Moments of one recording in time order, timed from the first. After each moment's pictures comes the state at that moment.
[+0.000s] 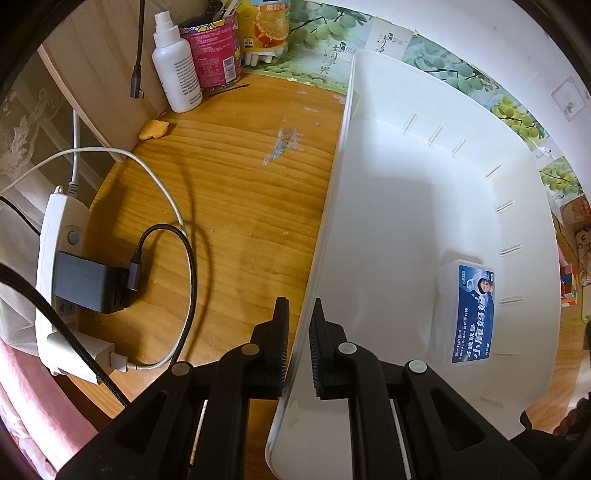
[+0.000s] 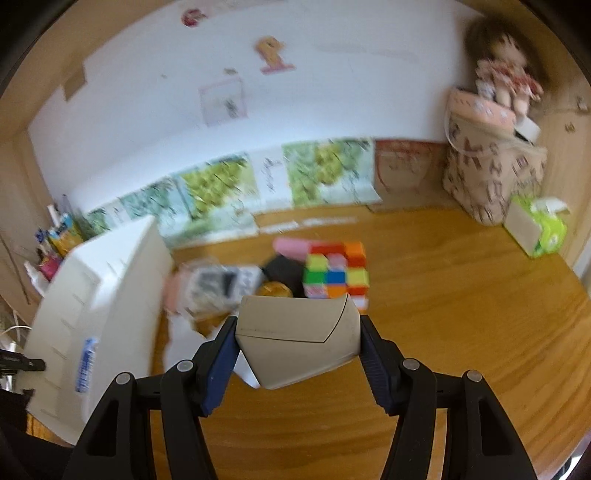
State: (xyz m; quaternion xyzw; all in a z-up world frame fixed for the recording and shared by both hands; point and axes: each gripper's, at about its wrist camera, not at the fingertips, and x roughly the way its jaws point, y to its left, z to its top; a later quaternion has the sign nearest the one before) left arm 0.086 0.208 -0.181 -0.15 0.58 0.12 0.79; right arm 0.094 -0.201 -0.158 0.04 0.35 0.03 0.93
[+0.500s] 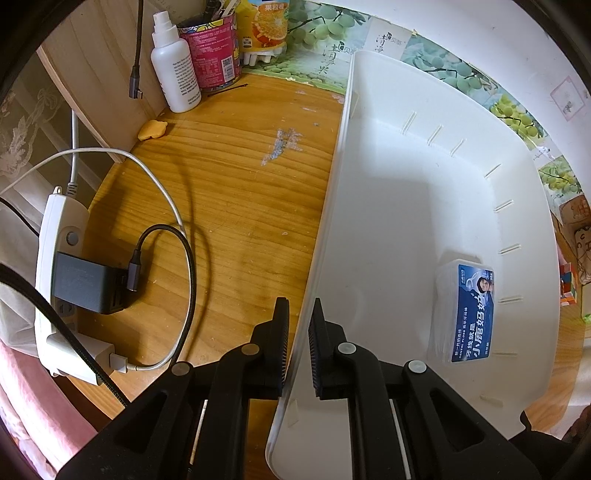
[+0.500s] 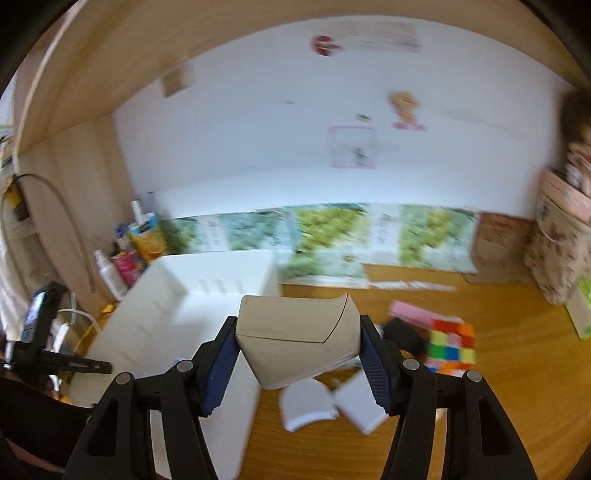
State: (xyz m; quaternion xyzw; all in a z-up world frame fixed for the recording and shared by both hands) left arm 0.085 0.206 -0.180 -0.15 0.58 0.12 0.79; right arm 0.095 -0.110 -0.109 0.00 0.30 0.17 0.94
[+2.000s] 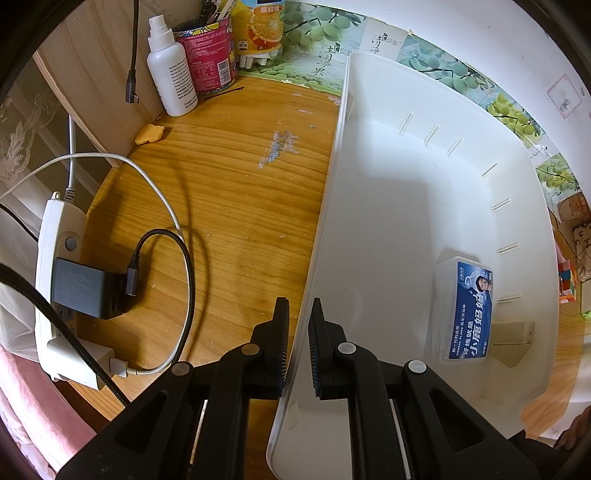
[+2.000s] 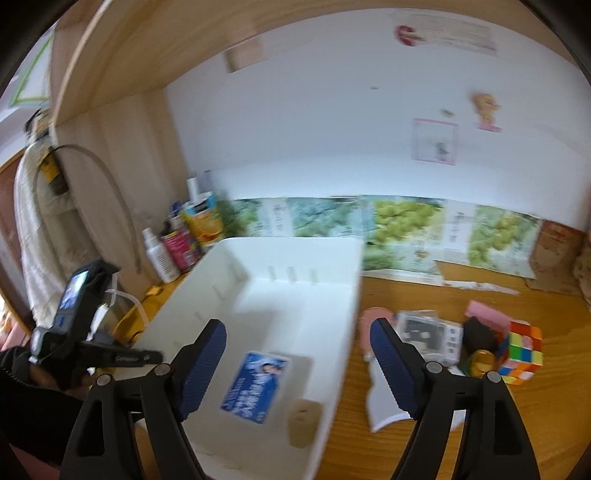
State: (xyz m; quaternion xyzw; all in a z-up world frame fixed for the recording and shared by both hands) left arm 0.089 0.206 -0.179 -0.15 0.58 0.11 0.79; right arm 0.085 -0.055 -0.114 -0.01 0.32 0.23 0.92
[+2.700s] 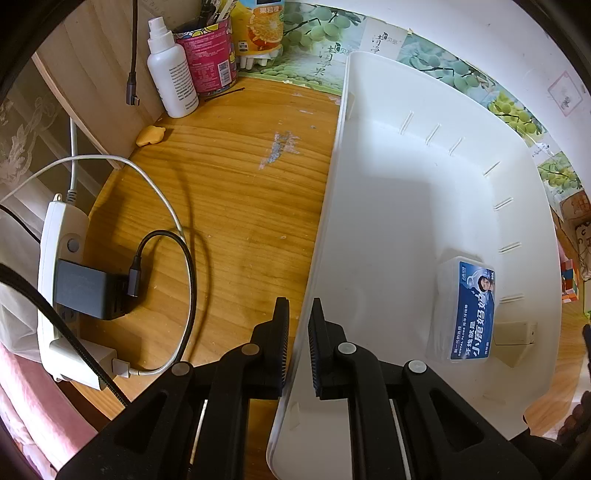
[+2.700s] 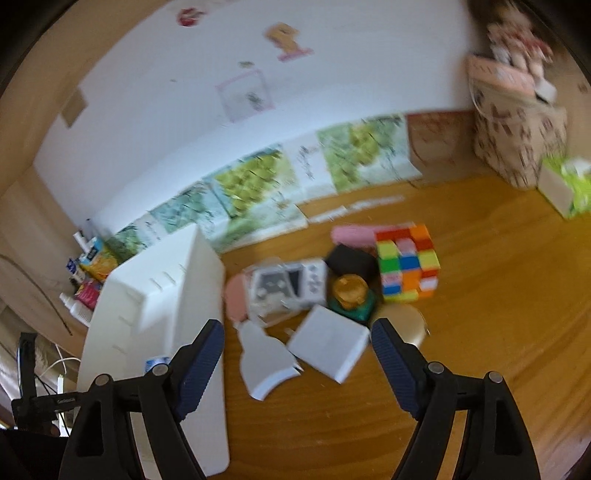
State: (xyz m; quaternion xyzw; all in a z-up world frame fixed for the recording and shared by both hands) left arm 0.091 0.207 -0.179 -0.14 0.58 0.11 0.79; right arm 0.104 -0.175 -0.154 0.14 0.40 0.05 0.90
